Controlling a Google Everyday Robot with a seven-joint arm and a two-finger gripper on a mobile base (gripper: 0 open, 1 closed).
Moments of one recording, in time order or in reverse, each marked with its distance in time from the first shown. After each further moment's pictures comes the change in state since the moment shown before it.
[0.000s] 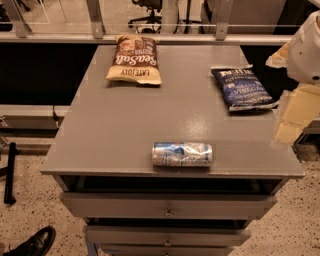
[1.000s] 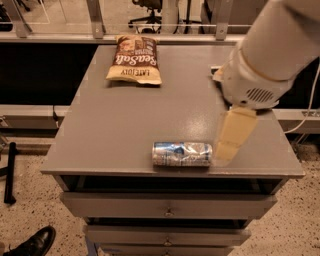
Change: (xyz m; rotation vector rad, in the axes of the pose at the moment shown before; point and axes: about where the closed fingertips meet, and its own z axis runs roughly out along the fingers) arm -0.080 0.036 0.041 -0.016 -0.054 -0.084
